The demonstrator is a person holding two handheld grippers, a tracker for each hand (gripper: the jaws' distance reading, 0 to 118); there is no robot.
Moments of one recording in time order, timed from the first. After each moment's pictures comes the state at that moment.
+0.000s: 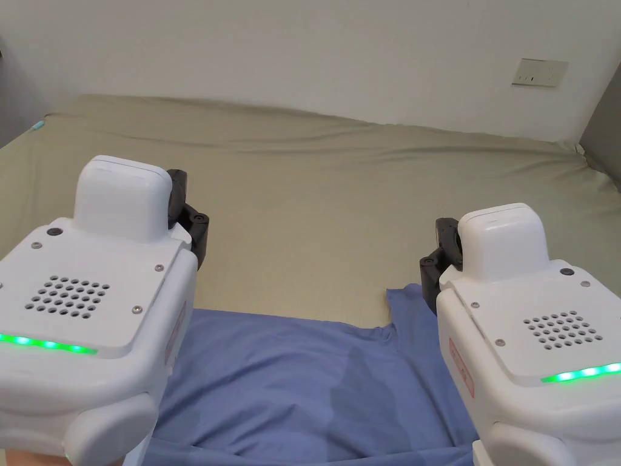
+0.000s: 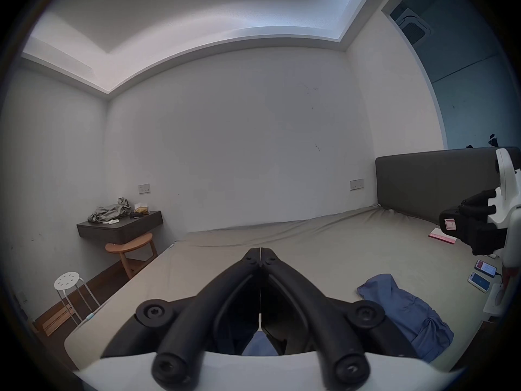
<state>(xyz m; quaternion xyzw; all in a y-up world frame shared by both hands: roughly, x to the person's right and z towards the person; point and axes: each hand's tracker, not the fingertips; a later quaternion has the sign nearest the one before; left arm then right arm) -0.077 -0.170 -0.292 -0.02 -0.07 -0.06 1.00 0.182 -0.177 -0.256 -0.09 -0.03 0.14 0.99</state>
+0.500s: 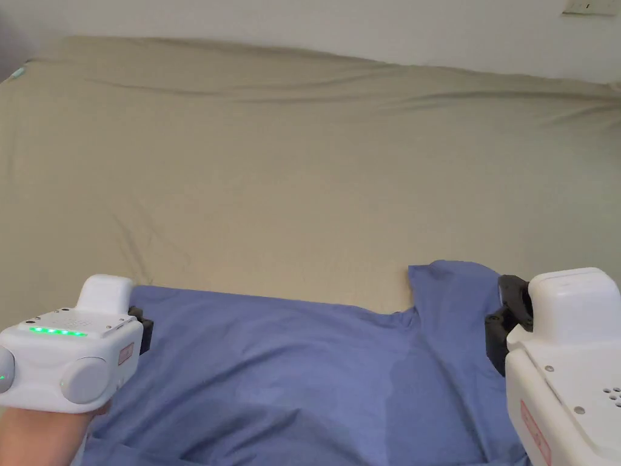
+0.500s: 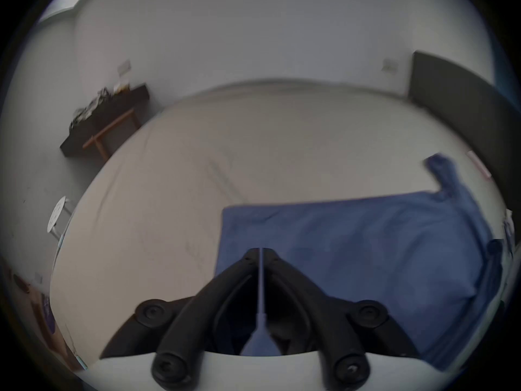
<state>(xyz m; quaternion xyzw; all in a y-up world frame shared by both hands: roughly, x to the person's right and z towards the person) -0.158 -0.421 -0.480 -0.41 -0.02 -0.07 0.91 0.251 -0.266 -0.318 -0.22 -0.06 0.13 0.97</state>
